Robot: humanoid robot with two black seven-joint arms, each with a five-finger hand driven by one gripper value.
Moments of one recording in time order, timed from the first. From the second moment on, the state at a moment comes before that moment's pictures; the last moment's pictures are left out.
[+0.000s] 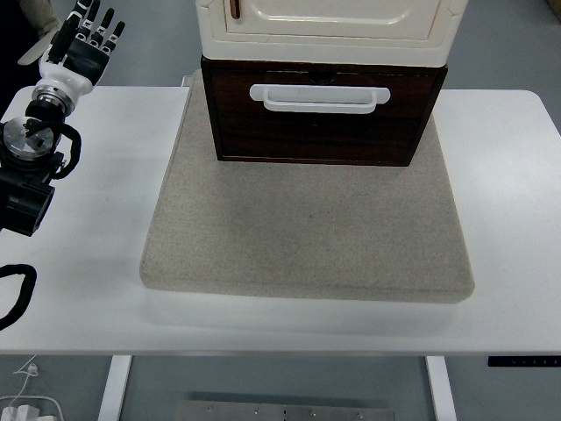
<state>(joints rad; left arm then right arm) -0.93 0.27 -1.09 -0.43 -0.25 -0.30 -0.06 0.01 0.00 -0.04 0.13 -0.01 -0.02 -0.09</state>
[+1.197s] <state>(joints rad) -0.97 0.46 -0.96 -0.44 -0.06 -0.53 -0.04 0.01 0.00 -0.04 0.13 -0.01 -0.02 -0.09</state>
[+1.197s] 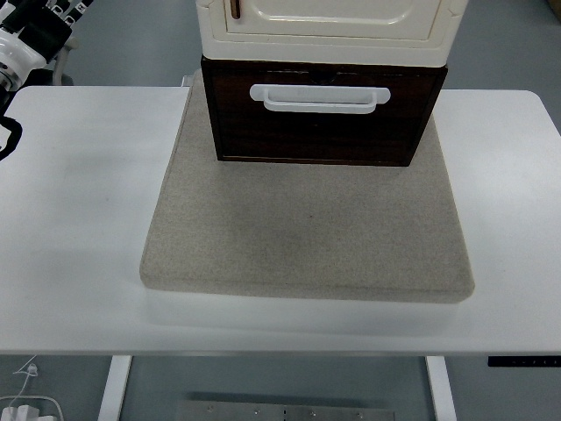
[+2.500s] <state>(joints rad) -0.95 1.04 -0.82 -1.04 0.53 -0.61 -0.04 0.01 0.00 -0.04 0.13 -0.01 -0.02 -0.09</state>
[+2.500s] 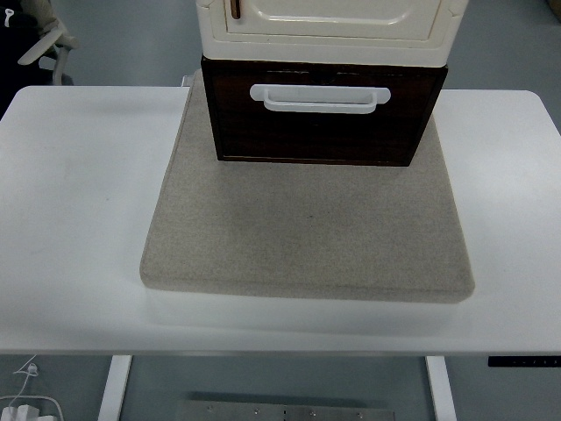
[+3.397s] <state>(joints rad) -0.99 1.13 -0.76 -1.51 0.66 -0.61 0.08 0.01 0.00 -0.04 0.13 -0.01 -0.02 -0.09</state>
